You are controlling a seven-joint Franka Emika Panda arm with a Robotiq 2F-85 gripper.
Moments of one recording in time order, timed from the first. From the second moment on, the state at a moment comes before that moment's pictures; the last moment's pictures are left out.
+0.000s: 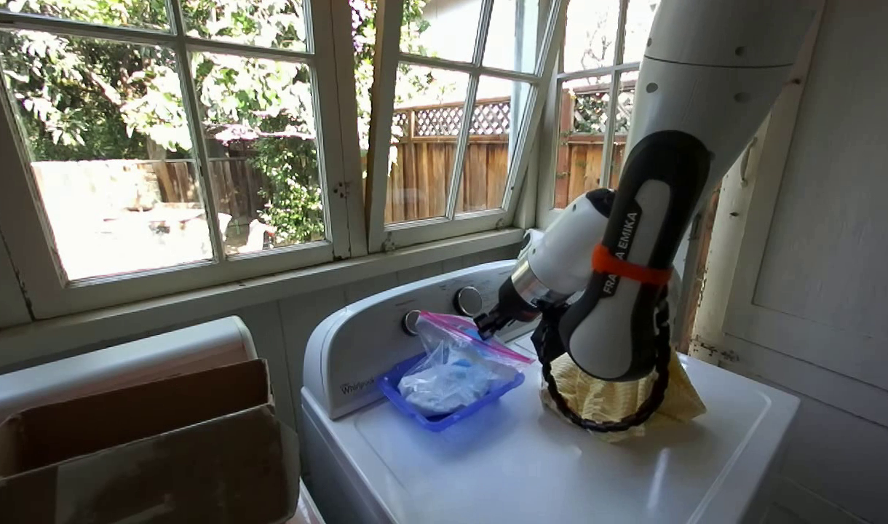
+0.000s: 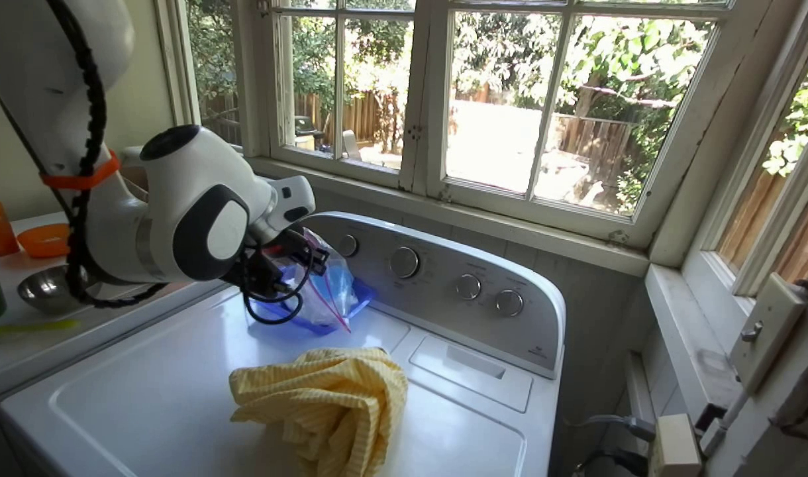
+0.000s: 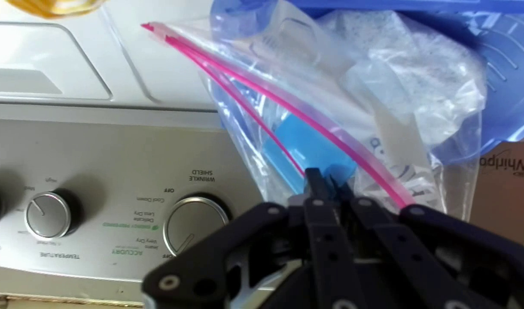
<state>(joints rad) -2.42 -0.35 2.57 -2.58 -0.32 3.64 0.30</state>
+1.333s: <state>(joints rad) -2.46 -0.28 2.43 -2.66 -0.83 3.88 1.06</state>
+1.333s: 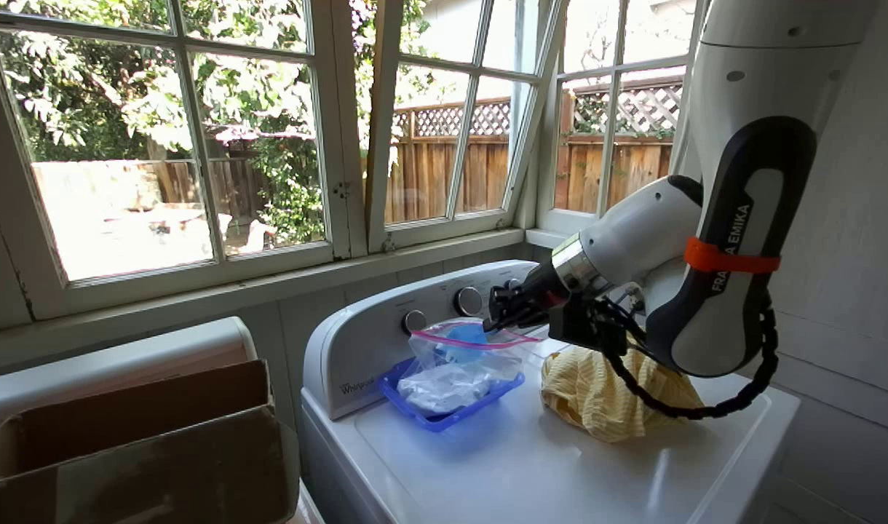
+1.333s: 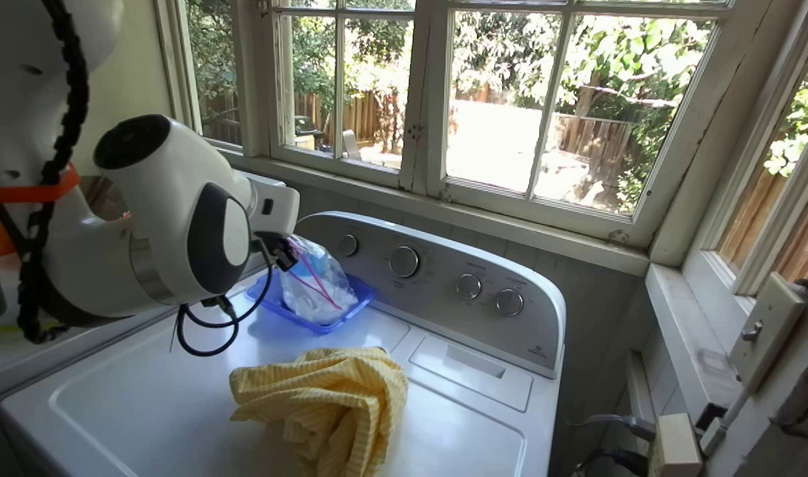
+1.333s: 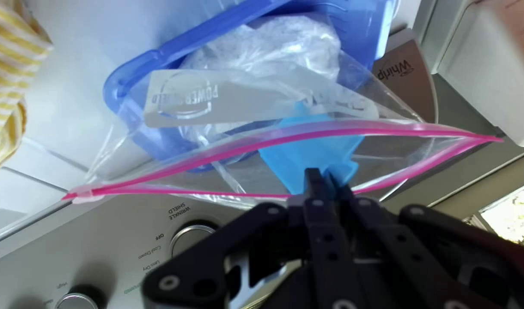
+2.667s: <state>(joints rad) -2.38 -0.40 2.21 -2.65 -0.98 4.21 1.32</state>
